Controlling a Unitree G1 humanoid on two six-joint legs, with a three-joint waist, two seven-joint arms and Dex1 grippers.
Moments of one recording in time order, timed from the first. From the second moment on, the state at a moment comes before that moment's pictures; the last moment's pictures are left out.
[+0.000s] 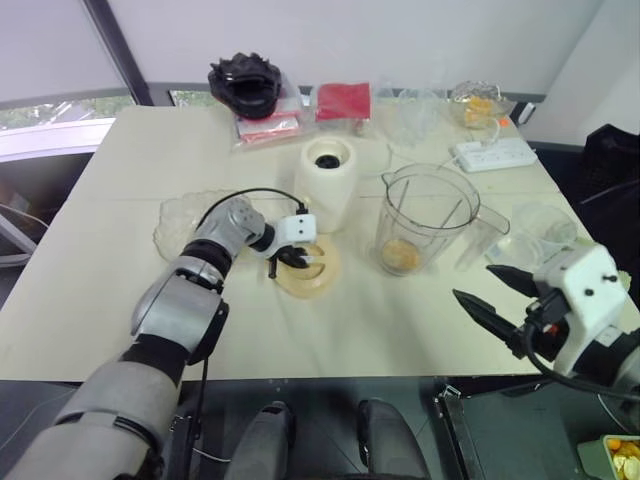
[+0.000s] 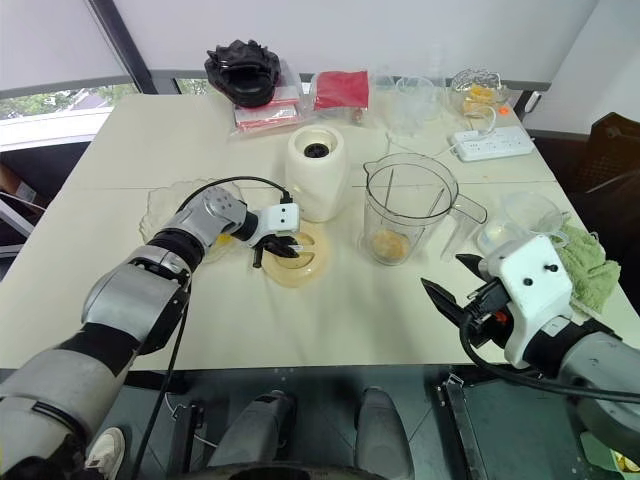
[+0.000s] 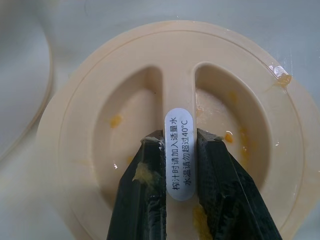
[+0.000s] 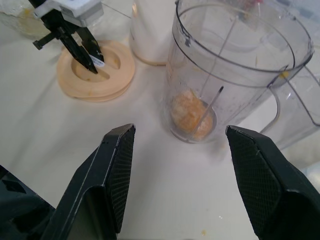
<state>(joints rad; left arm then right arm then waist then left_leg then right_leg) -1.17 0.27 -0.32 1.34 0.36 -0.24 -1.18 0.44 -1.03 -0.67 -1.02 1.17 0.81 0.06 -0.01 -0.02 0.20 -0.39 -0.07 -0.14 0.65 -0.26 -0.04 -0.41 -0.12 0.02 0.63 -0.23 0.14</state>
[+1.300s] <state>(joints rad) -1.01 0.50 -0.16 0.83 0.05 -0.08 -1.41 -0.07 -0.36 -0.17 -0.54 0.31 0.75 -0.17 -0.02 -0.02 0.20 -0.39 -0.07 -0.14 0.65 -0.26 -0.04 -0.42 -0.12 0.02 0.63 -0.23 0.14</state>
